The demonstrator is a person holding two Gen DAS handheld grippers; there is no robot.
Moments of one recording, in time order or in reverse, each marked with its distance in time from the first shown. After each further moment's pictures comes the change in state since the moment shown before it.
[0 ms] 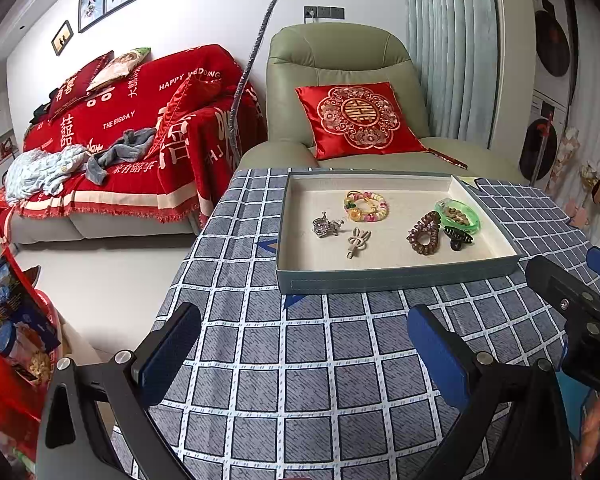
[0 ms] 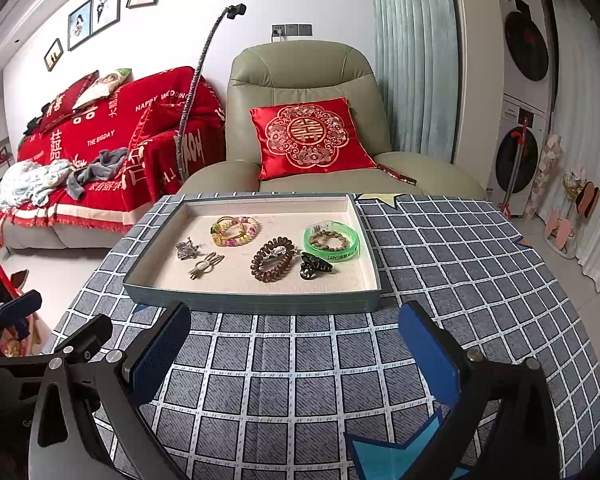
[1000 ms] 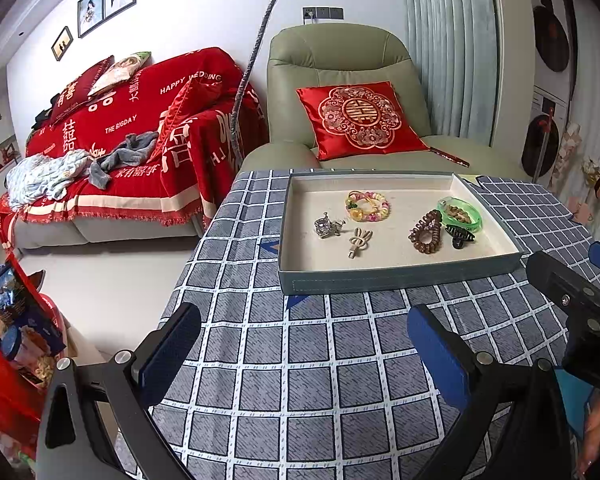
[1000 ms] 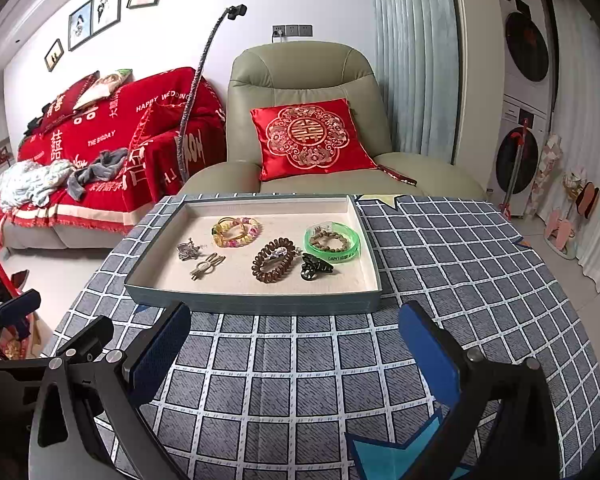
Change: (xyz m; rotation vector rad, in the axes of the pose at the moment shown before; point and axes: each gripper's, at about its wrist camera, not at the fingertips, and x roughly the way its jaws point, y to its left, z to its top) left arm -0.002 0.002 -0.002 0.011 -0.002 0.011; right arm -0.005 0.002 0.003 0.006 -0.002 -0.002
